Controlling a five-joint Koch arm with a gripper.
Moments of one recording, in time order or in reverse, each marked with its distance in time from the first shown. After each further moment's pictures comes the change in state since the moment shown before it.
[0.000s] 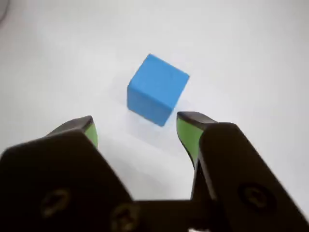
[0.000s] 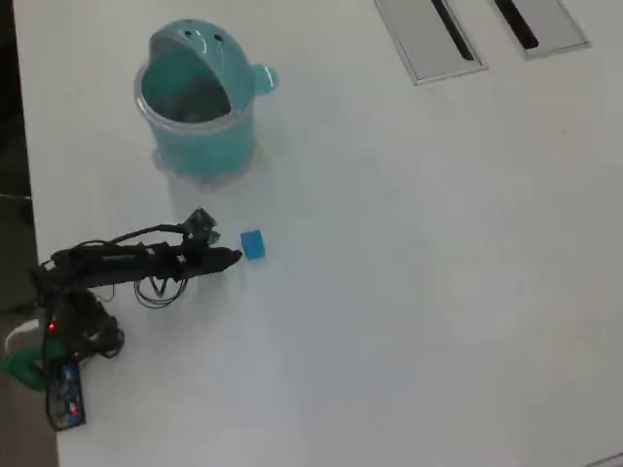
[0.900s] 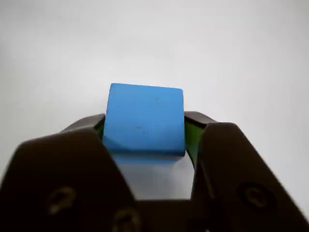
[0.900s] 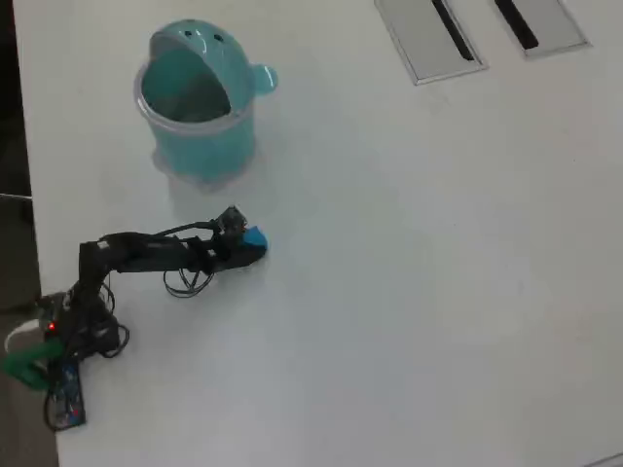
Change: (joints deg) arm 0.4 -22.8 -15.6 -7.1 4.9
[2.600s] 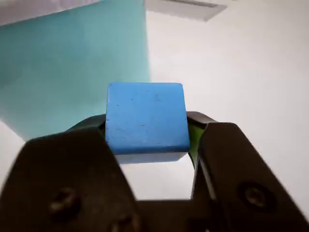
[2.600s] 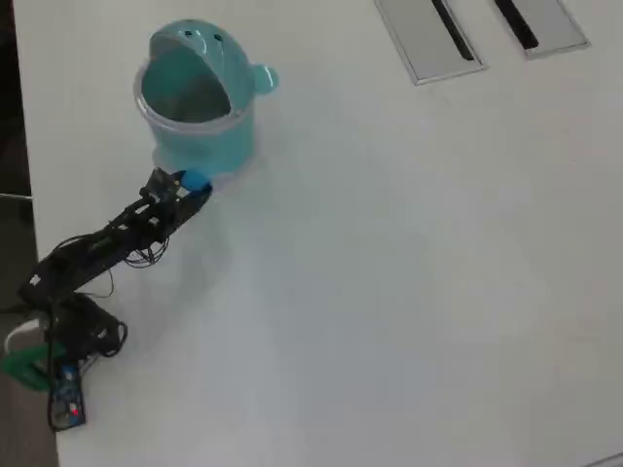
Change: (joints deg) arm -22.3 32.0 10.2 0.1 10.2
